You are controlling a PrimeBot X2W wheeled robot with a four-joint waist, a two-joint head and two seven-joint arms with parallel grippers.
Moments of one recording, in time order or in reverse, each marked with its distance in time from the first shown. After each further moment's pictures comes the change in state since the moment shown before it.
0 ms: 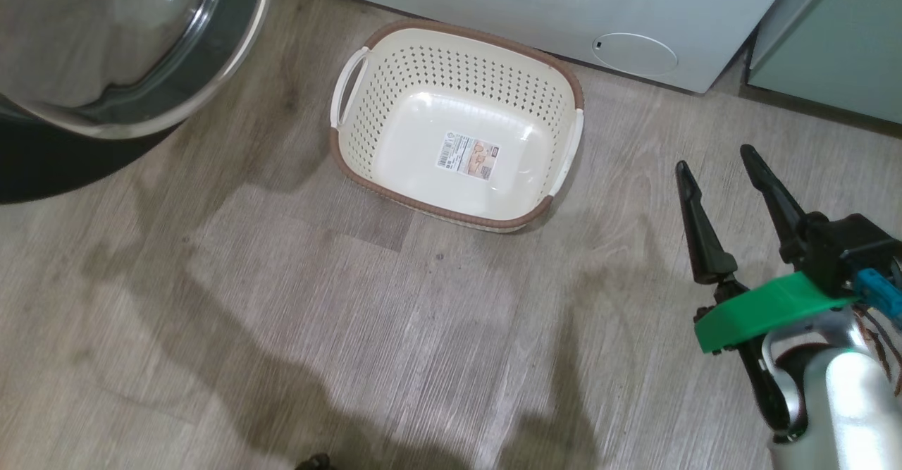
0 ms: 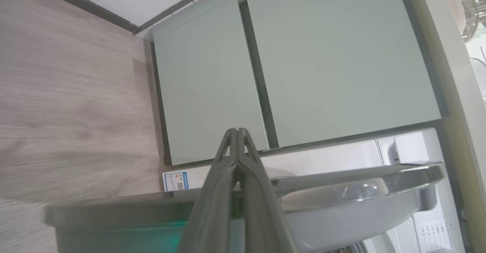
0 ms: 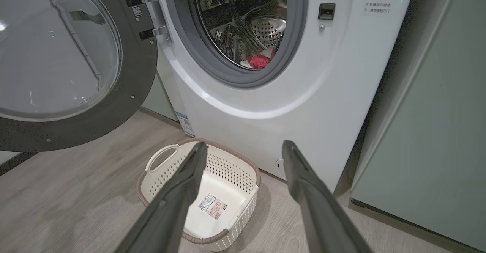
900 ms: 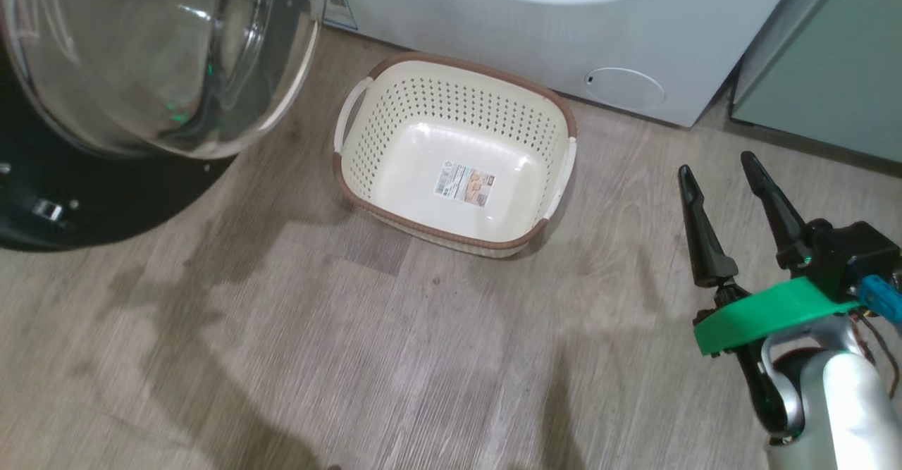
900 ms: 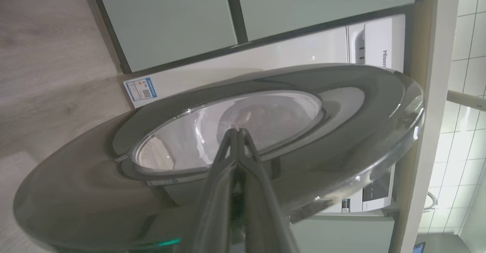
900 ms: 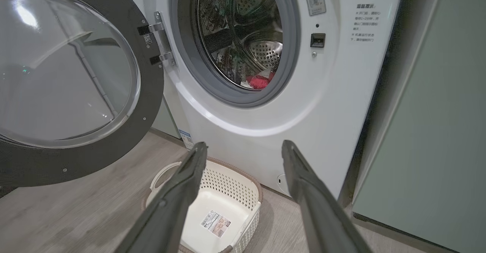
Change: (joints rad) left arm 0.210 -0.049 0.004 -0.249 -0.155 -0.008 0.431; right arm 0.000 0.000 -0.006 0.045 0.044 0.000 -0.048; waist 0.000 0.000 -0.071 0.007
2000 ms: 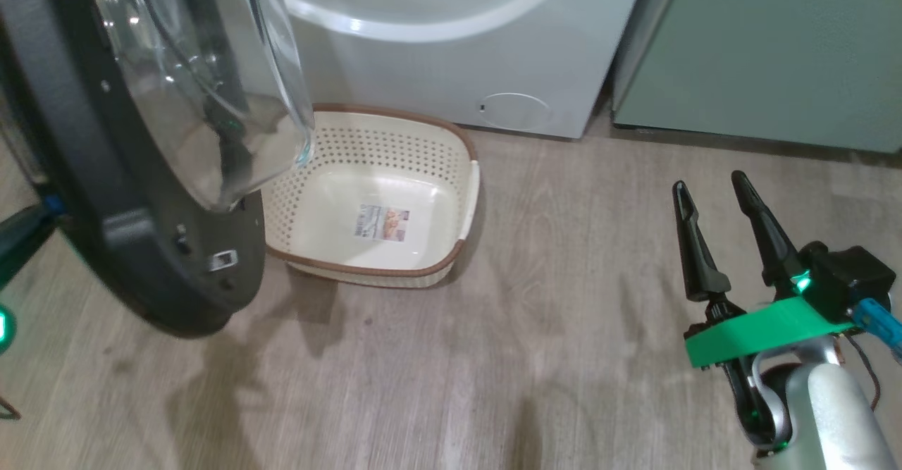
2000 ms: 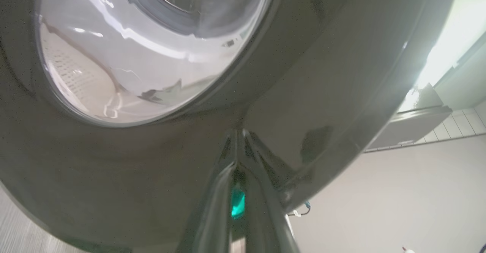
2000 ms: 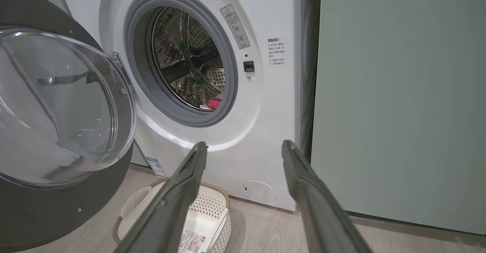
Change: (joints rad) left arm 0.369 -0.126 -0.049 -0.605 -0.117 0.054 0.286; right arm 0.013 0.000 0.020 0.098 0.083 0.000 -0.124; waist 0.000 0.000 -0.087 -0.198
